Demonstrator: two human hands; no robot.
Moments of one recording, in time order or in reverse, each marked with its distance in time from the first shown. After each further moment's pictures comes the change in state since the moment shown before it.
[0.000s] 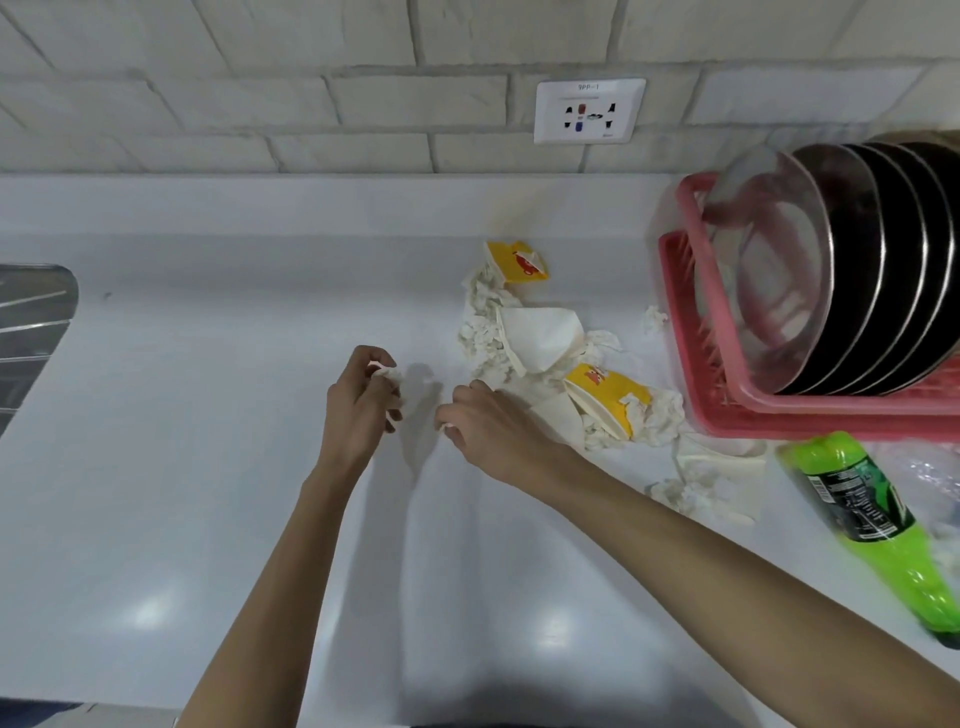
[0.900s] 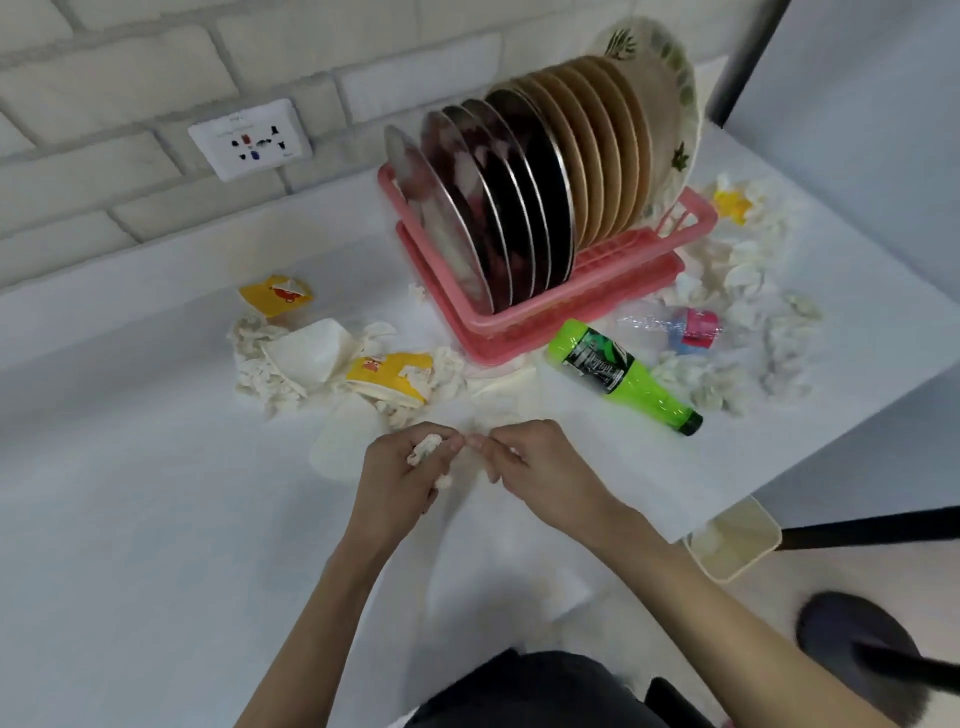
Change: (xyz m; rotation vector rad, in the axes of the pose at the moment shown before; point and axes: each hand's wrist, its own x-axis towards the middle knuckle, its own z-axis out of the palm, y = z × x) left_hand -0.127 0.057 0.160 -0.010 -0.664 0.199; right_hand -0.244 0.030 -0.045 0.726 0.530 0.626
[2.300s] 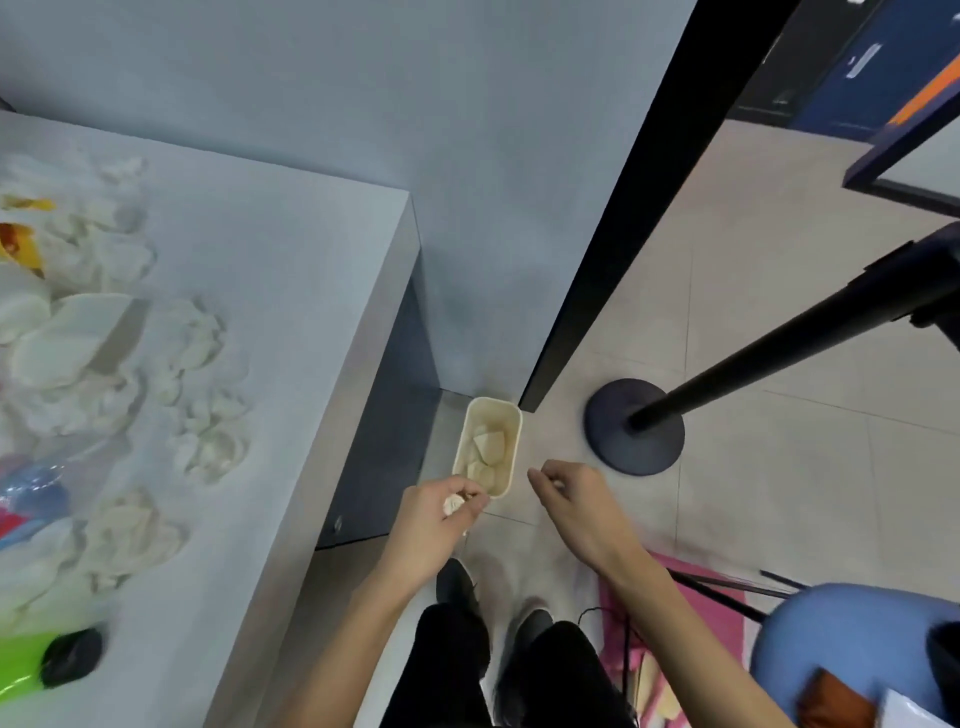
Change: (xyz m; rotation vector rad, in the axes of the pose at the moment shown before) left_hand 0.001 -0.032 0.528 0.433 -1.014 0.096; right_hand -0.293 0.359 -0.247 0.086 0.819 0.804
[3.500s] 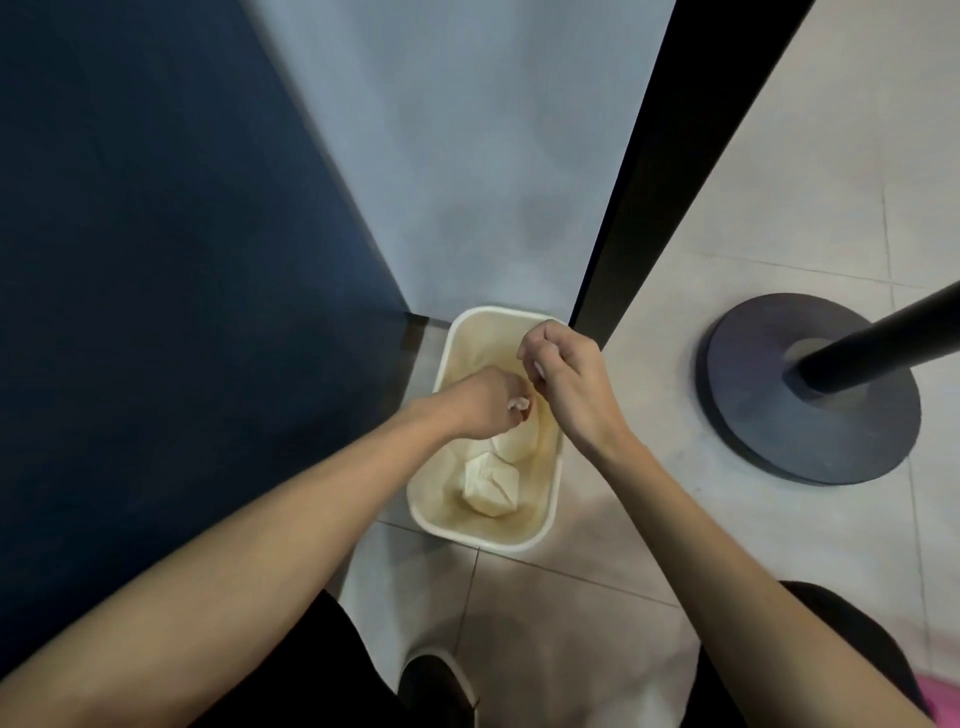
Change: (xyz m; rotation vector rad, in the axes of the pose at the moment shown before) left_hand 0.424 -0.377 0.202 0.729 -0.428 0.034; right_hand 0.356 0.370 0.286 0.505 0.142 -0.225
